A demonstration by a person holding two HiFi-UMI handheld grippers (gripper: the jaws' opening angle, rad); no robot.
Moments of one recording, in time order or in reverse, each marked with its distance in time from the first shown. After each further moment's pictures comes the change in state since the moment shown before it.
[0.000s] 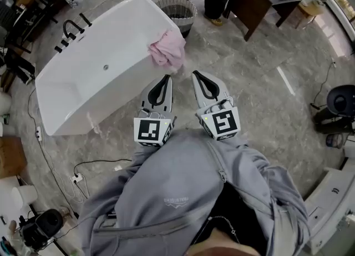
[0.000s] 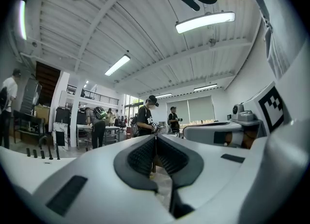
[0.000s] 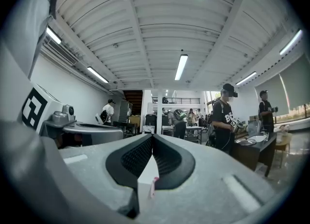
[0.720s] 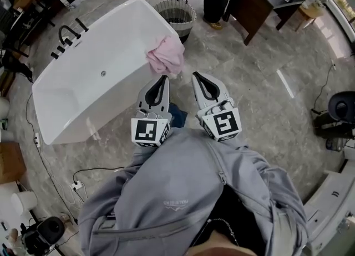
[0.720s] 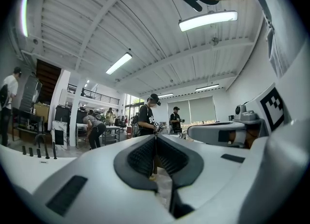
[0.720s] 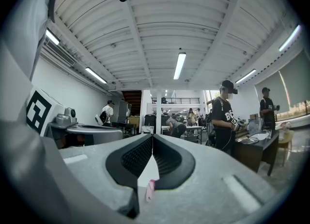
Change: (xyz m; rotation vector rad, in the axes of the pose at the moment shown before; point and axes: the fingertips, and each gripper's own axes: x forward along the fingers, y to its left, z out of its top) left arm 0.042 0.039 -0.024 0.005 -0.026 0.019; right arm 0.041 -0.027 -0.021 0.012 -0.008 0.006
